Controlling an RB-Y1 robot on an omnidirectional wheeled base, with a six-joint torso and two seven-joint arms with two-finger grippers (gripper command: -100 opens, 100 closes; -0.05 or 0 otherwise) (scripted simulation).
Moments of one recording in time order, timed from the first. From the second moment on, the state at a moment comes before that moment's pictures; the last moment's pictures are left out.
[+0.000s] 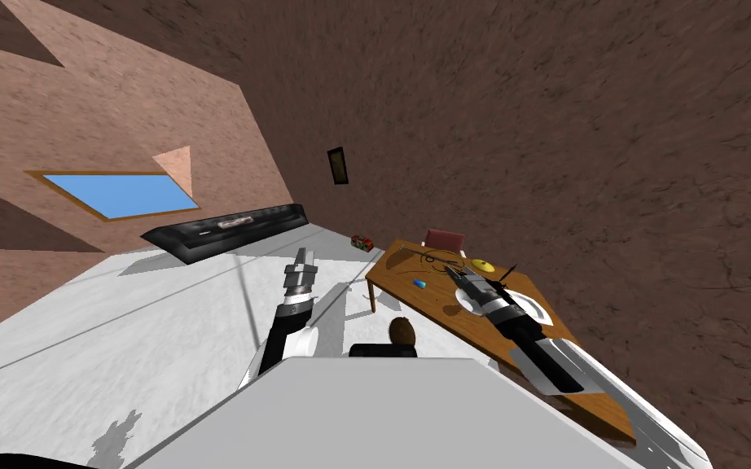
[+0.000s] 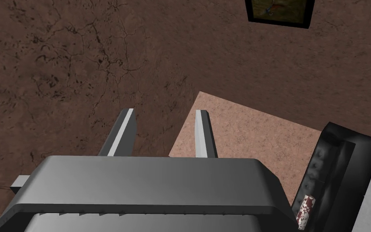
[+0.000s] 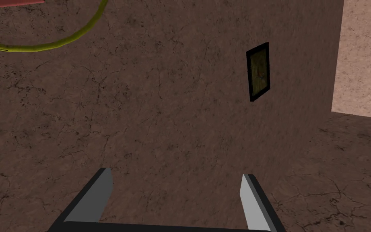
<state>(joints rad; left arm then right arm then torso) 0.51 -0.01 -0.02 -2.21 -0.06 -0.46 0.06 0.57 -0.56 -0.15 -2.03 0.44 -0.28 0.28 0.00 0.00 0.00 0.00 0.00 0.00</state>
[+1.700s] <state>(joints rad) 0.51 -0.01 -0.02 -2.21 -0.06 -0.46 0.06 0.74 -0.73 -0.15 -1.62 0.73 -0.15 0.41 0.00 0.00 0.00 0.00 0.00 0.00</state>
